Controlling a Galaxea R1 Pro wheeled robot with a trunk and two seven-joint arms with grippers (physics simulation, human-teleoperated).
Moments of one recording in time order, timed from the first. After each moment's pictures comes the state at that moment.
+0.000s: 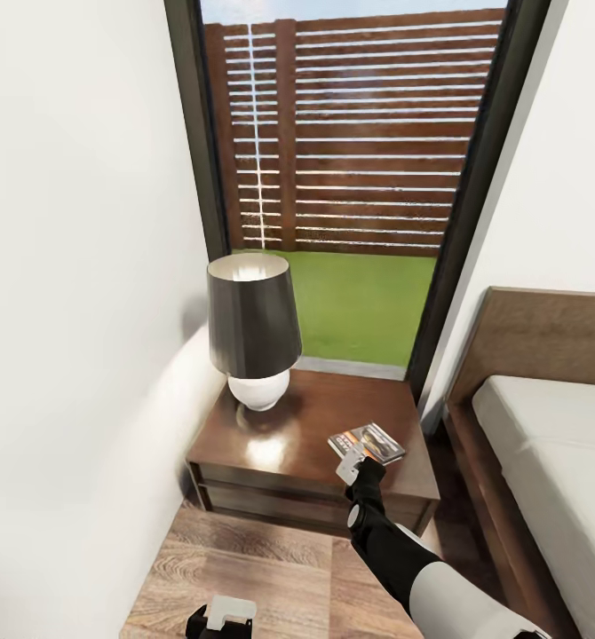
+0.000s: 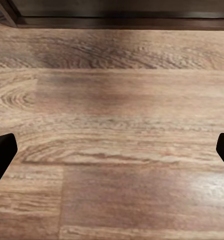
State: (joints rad) left arm -0.43 -0.13 -0.57 -0.07 0.37 -0.34 0.18; right arm -0.66 0.12 0.47 -0.47 0.59 0.35 -0.35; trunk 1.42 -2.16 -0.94
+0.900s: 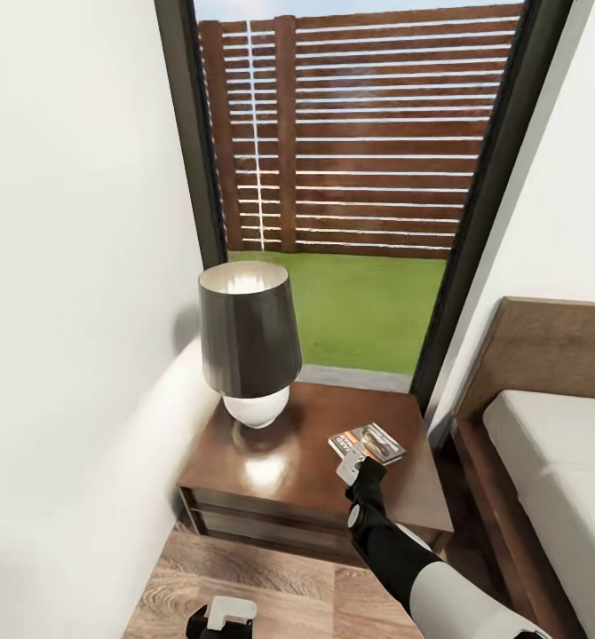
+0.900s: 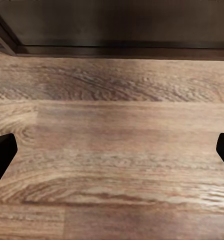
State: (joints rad) left arm -0.43 -0.13 -0.57 -0.07 0.38 -0.34 0.18; right arm -0.66 0.12 0.47 -0.47 0.59 0.34 -0.35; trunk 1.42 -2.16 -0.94
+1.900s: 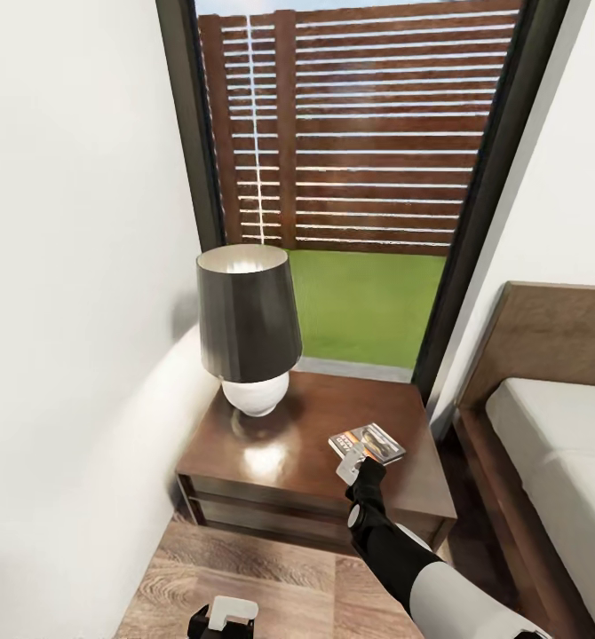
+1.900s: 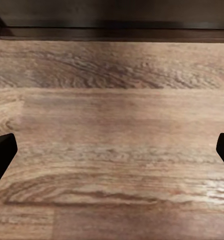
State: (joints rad) left arm -0.43 -0.13 -0.57 -0.07 0.37 -0.34 0.17; right arm -0.66 0.12 0.47 -0.47 0.59 0.34 -0.35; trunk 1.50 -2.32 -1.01
